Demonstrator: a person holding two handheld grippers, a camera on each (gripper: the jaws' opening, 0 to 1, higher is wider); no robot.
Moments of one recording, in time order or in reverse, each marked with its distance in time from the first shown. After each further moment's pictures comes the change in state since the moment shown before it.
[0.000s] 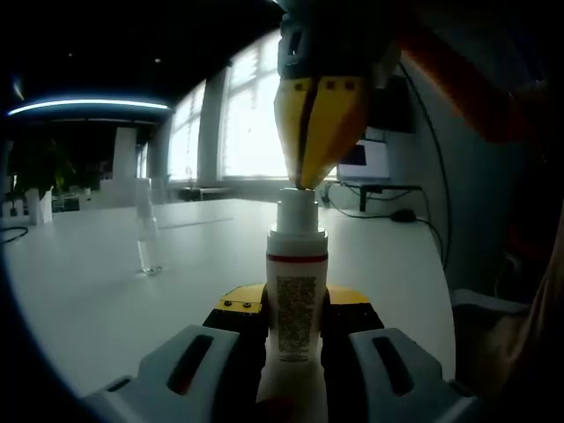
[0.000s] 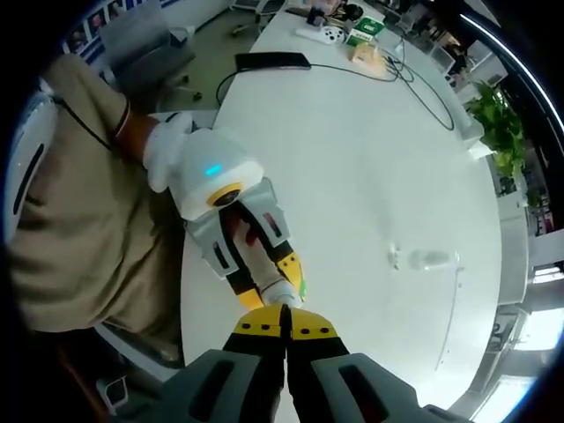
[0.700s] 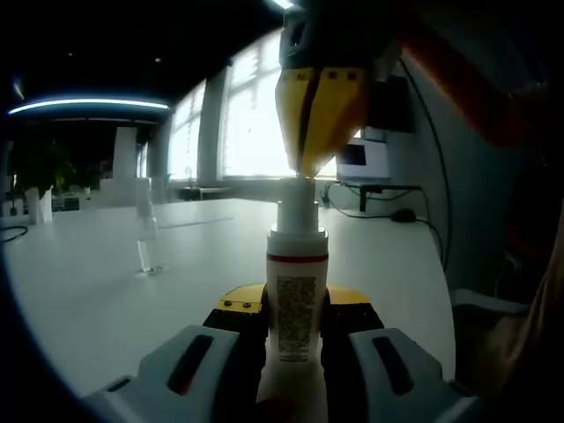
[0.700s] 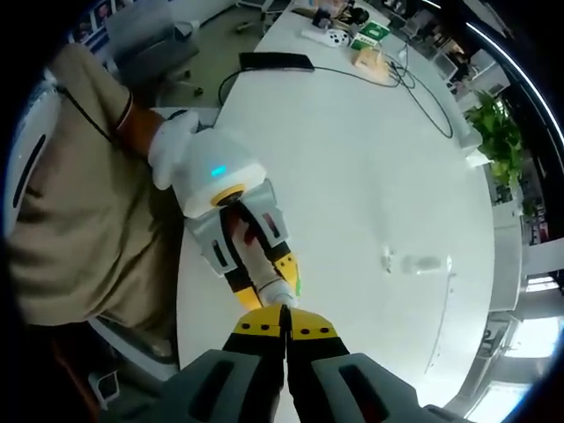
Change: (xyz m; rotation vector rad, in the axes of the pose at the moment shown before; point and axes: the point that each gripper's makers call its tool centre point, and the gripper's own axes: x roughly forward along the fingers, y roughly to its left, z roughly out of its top) left arm 0.000 -0.001 0.000 -0.003 0.001 0.000; right arm -0.005 -0.004 0.002 -0.038 0.002 -0.029
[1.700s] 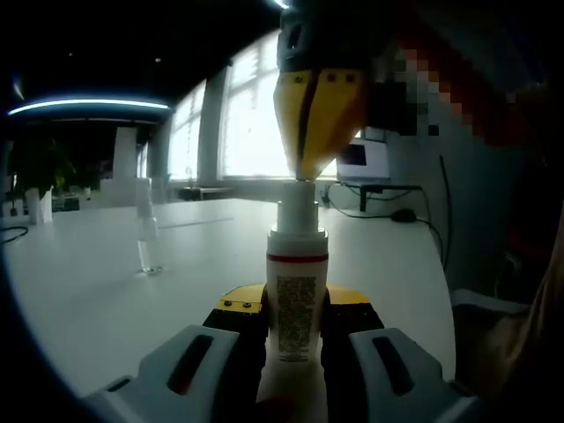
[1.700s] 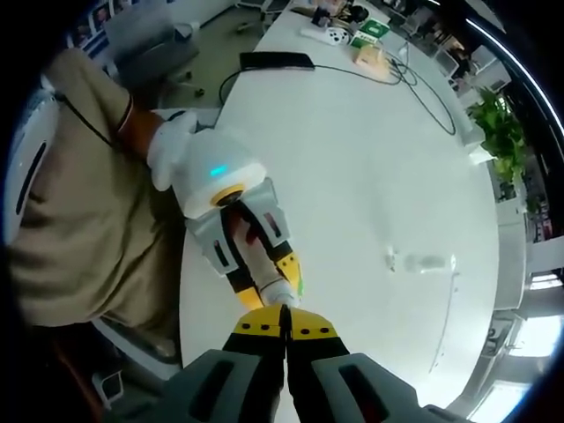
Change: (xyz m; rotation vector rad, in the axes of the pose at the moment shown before) left arm 0.001 -0.001 0.001 0.002 0.000 0.002; right arm 0.002 0.003 -0.003 0.009 0.008 0.026
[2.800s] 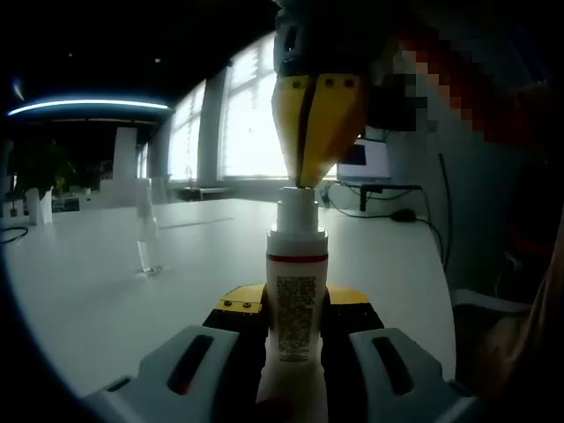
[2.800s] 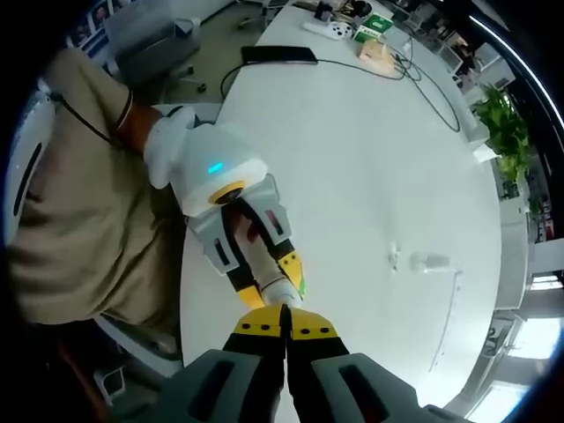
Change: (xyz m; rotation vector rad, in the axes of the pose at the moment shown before) left arm 0.000 0.001 0.000 0.001 0.000 0.000; right arm 0.000 0.002 0.001 -0.012 0.028 0.008
